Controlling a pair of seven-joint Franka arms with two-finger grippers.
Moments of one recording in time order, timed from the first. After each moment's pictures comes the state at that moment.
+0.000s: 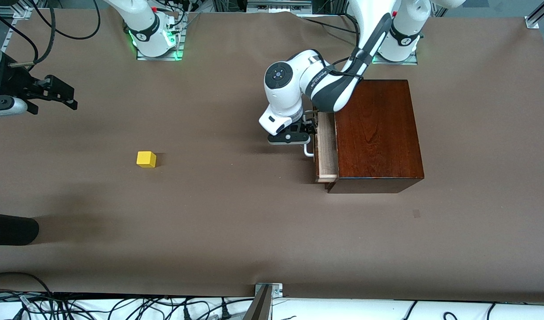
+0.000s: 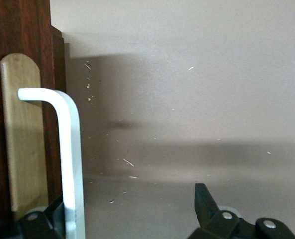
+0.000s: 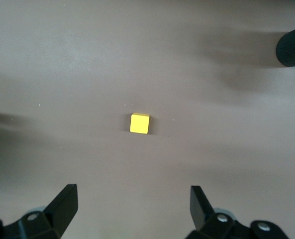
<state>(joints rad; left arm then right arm) -0.71 0.55 -0.09 -1.66 0.16 2.12 -0.89 0.19 0.00 -0.16 -1.61 0.02 1.60 -0.09</state>
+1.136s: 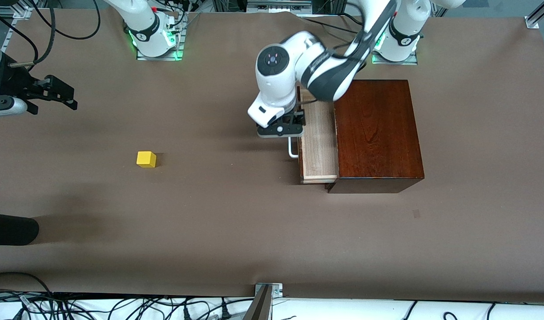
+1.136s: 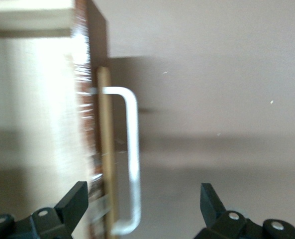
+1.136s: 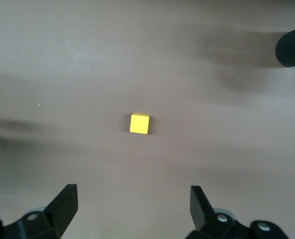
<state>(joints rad) -0.71 0.50 -0.09 -1.44 0.07 1.81 -0.82 0.19 0.00 -0.16 -1.61 0.02 1.60 -0.09</state>
